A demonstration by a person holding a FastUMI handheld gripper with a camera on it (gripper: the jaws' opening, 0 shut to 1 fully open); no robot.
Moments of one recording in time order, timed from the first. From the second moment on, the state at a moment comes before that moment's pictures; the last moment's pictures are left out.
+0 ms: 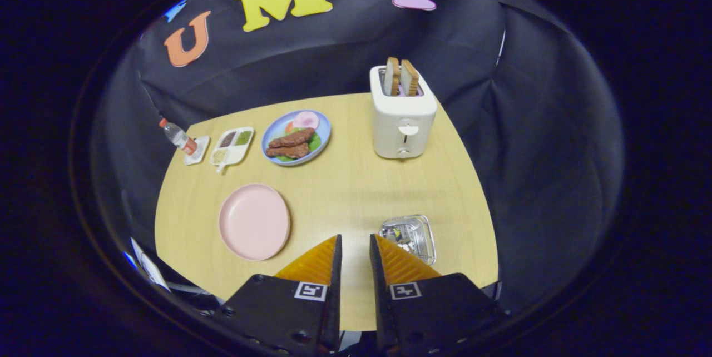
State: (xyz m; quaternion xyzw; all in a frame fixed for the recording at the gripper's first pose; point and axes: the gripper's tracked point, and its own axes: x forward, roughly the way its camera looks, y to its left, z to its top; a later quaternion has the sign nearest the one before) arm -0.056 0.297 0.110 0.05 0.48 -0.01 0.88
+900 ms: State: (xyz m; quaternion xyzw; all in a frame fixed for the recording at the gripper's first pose) arm -0.077 0.417 0.319 0.01 0.13 -0.02 0.99
